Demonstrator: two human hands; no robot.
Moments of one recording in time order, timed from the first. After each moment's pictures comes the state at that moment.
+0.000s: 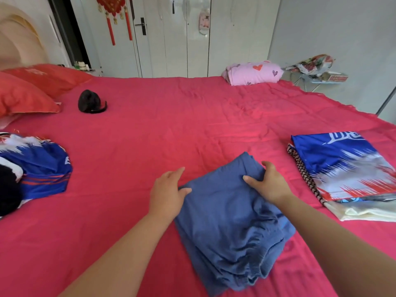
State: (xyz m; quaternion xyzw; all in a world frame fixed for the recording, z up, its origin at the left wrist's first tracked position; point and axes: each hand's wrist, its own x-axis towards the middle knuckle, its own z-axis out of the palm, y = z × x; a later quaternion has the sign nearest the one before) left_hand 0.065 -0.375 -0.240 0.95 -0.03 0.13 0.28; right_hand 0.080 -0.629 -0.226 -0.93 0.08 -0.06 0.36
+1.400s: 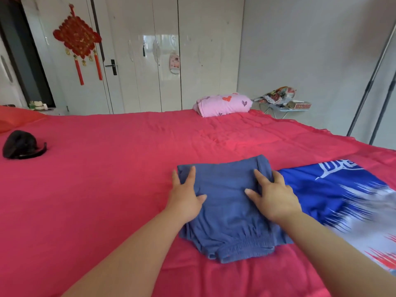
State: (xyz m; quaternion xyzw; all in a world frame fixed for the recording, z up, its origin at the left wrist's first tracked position) left_hand 0.247 -0.519 -0.231 0.94 -0.10 0.03 0.31; right_hand 0.208 -0.721 -0.232 -0.97 0.15 -0.11 0.14
